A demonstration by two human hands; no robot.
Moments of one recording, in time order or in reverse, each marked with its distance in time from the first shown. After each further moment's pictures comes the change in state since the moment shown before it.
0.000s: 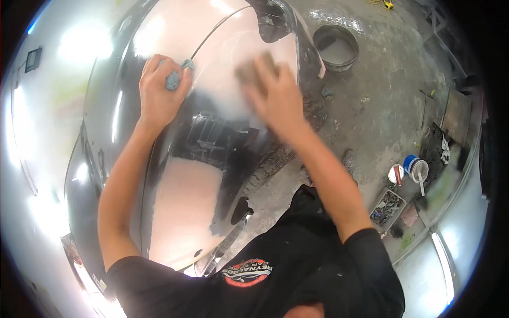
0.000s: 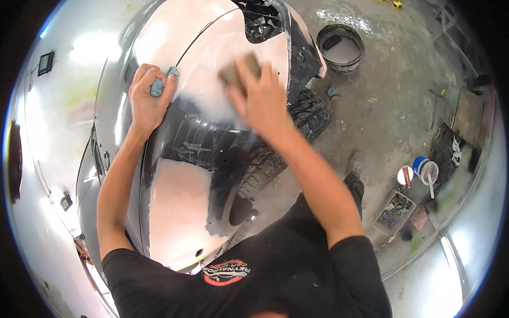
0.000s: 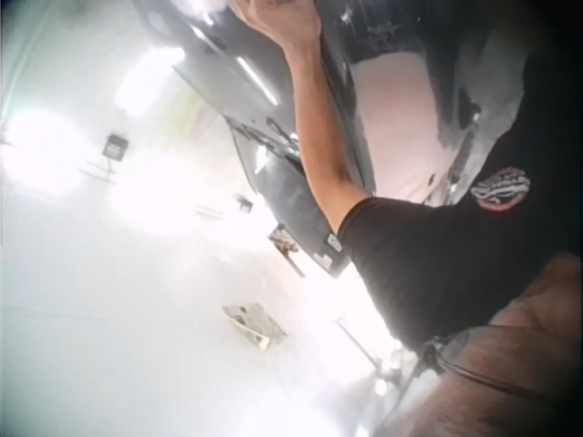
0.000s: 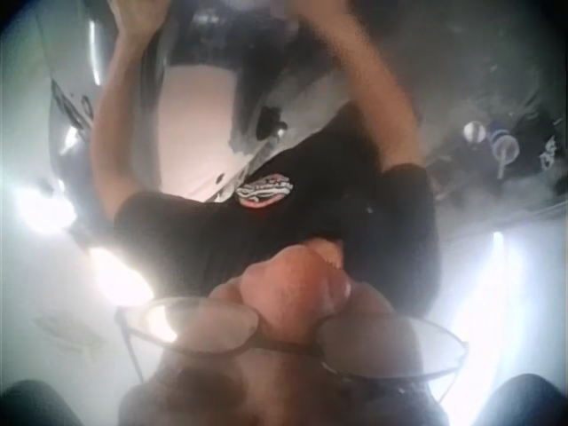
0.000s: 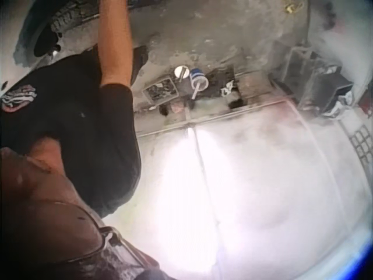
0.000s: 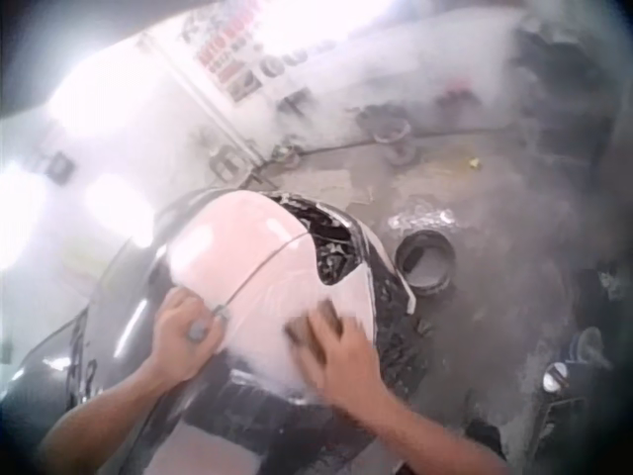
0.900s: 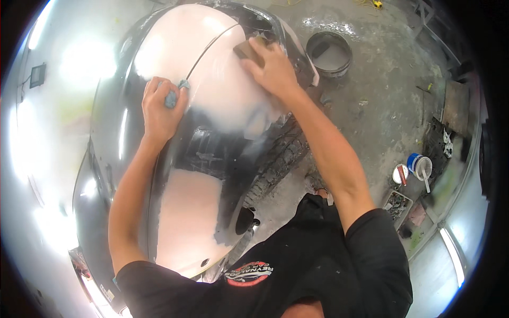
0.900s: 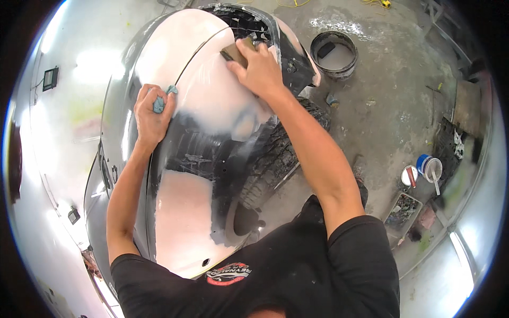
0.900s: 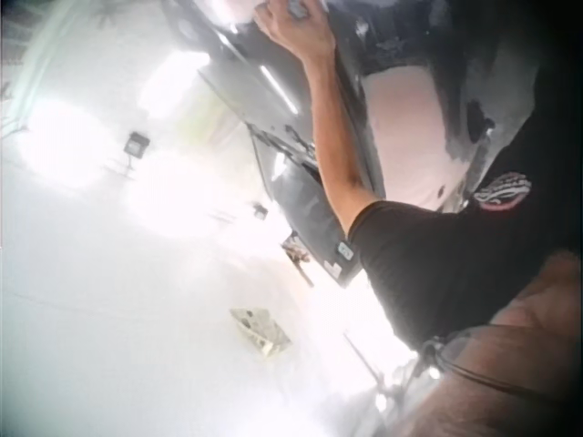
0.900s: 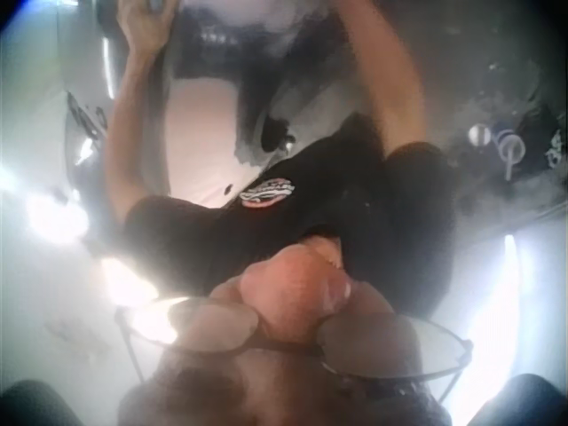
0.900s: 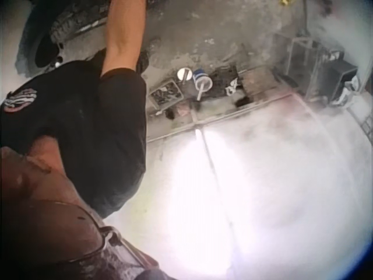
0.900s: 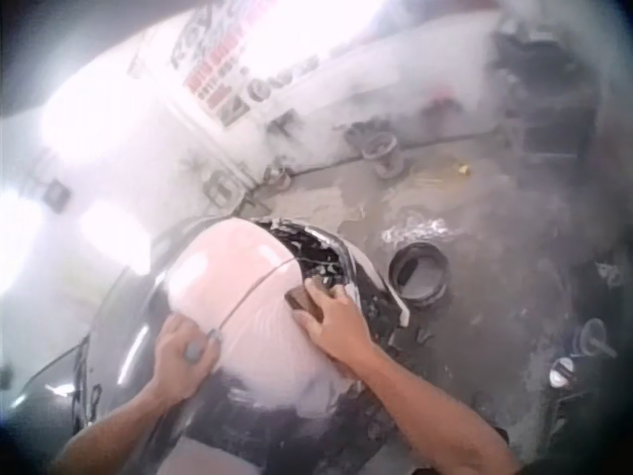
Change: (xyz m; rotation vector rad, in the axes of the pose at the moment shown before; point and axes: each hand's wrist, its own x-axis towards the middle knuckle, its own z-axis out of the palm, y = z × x) left_hand 0.005 0.003 0.009 0.009 -0.018 -0.022; right_hand 0.080 0.054 -0.003 0.124 0.041 0.080
